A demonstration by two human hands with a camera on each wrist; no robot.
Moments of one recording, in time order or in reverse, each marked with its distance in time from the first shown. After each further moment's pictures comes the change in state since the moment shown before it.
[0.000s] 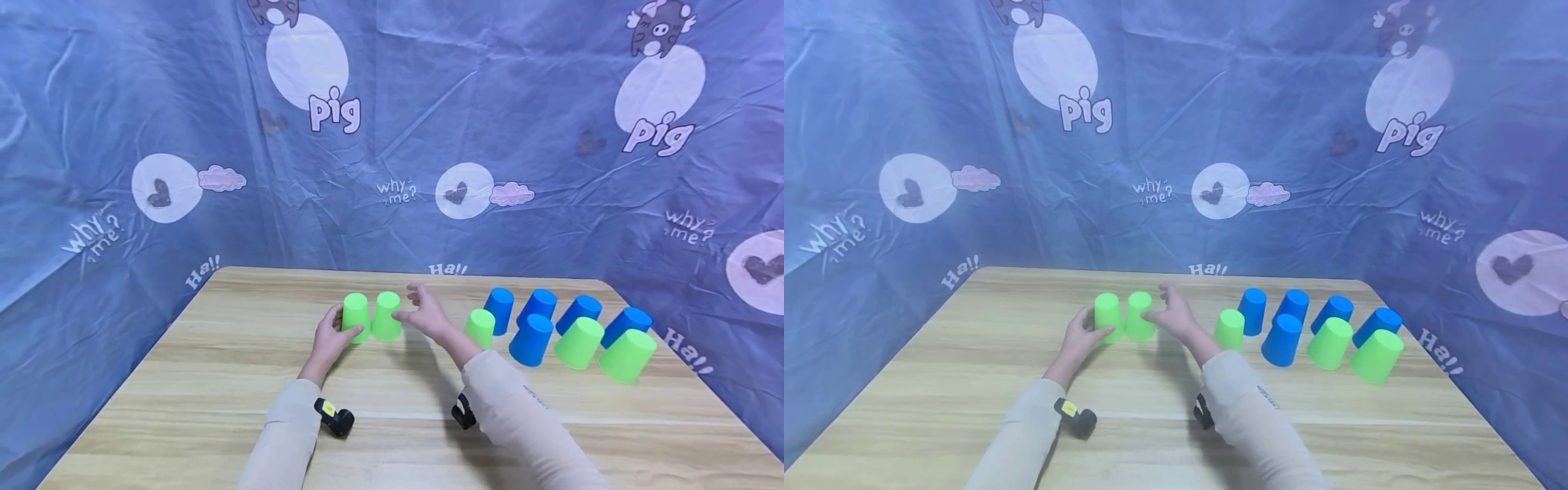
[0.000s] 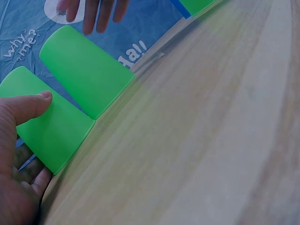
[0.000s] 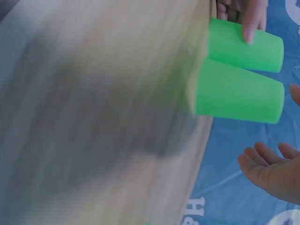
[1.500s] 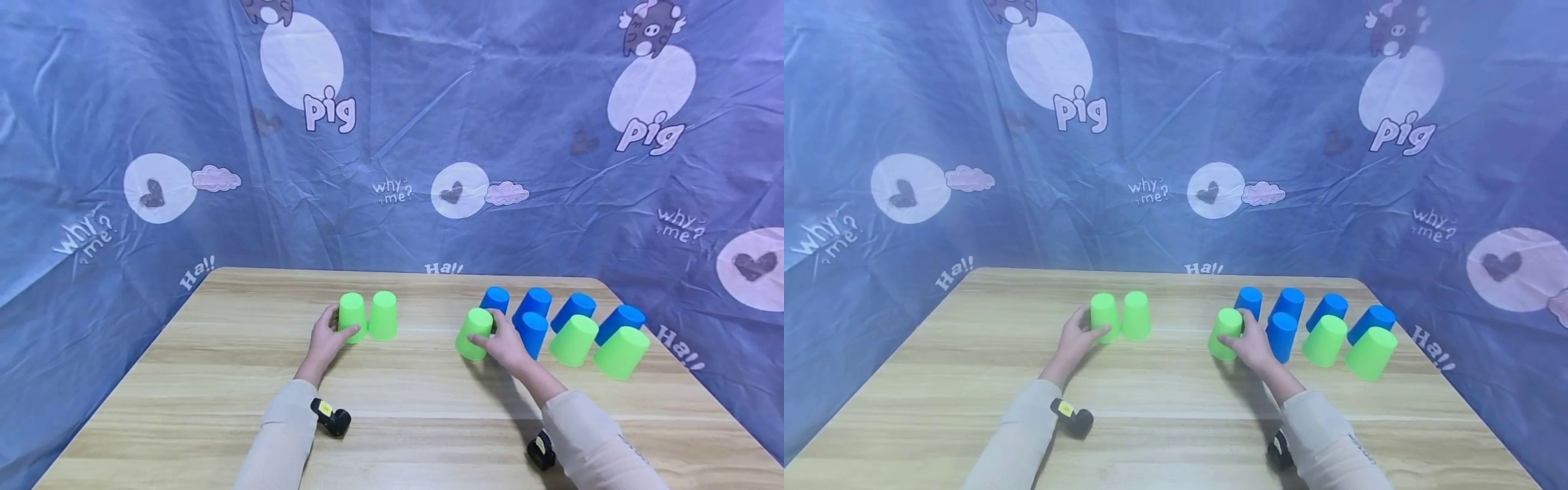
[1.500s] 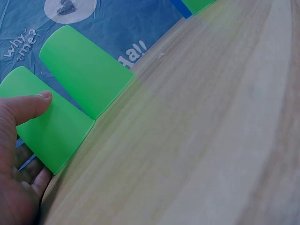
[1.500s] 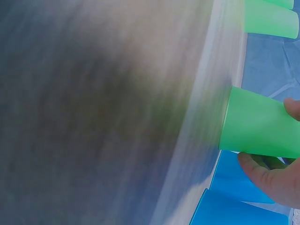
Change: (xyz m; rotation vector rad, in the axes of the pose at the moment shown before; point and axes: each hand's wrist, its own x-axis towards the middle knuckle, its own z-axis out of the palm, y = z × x) left_hand -0.001 0.001 -0.001 -0.005 -0.011 -0.012; right_hand -0.065 0.071 -0.098 -0.213 0.122 0.073
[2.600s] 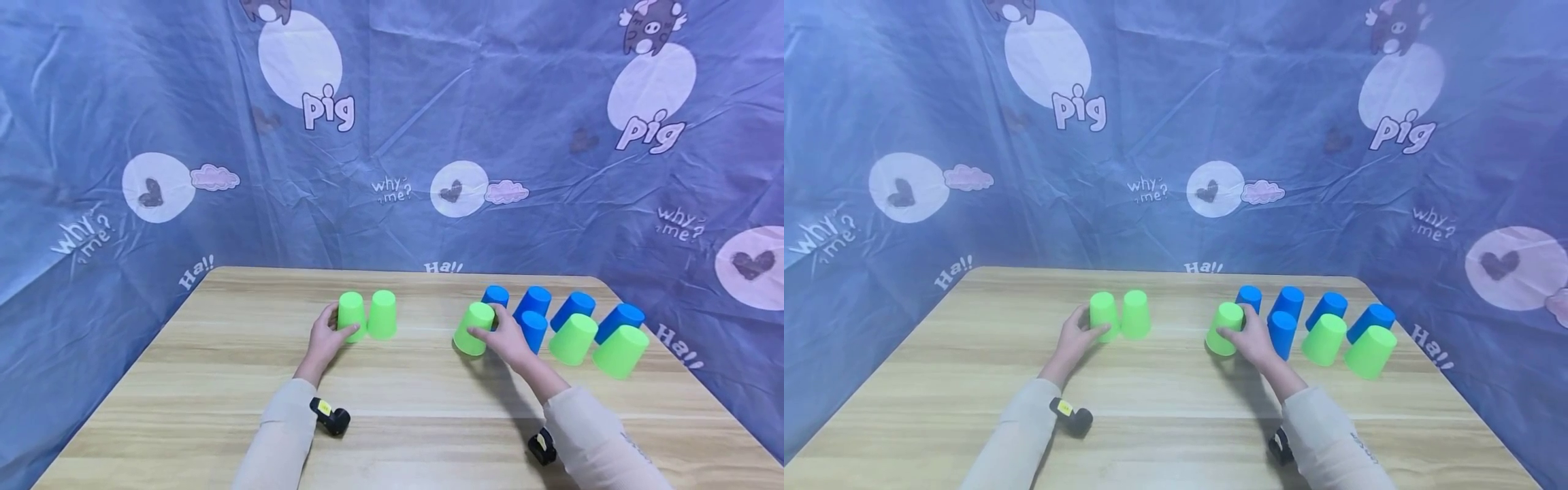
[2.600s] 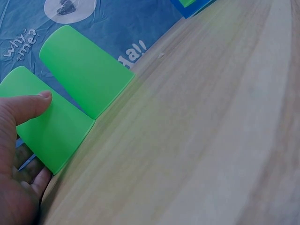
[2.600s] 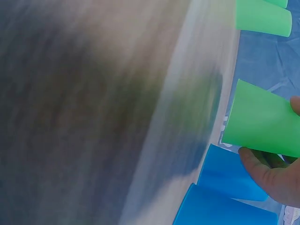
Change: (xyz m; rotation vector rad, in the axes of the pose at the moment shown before) left_hand 0.003 -0.004 0.000 -0.004 0.000 0.012; right_hand 0.000 -0.011 -0.008 0.005 0.003 0.024
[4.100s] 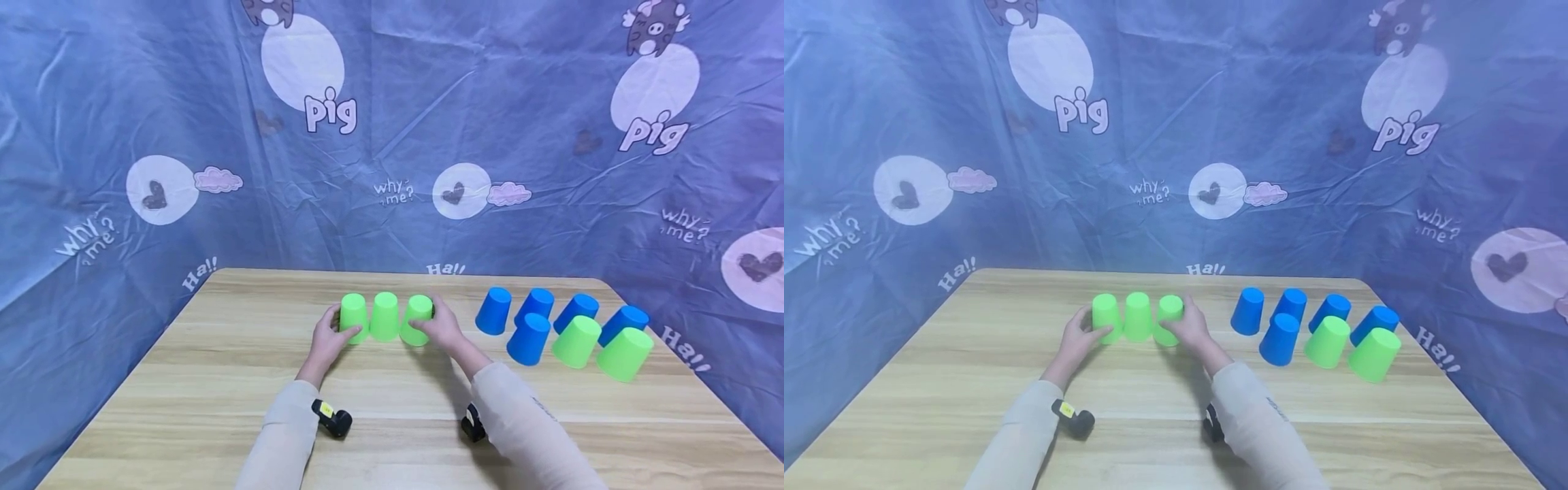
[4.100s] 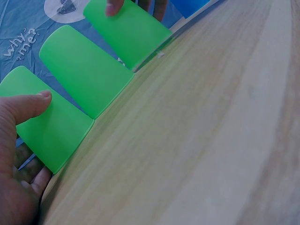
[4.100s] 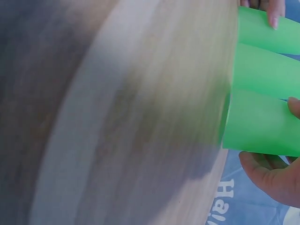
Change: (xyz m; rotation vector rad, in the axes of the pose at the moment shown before) left_hand 0.002 0.000 0.001 0.027 0.012 -0.002; right_hand 0.036 -0.056 0.087 0.156 -0.005 -0.047
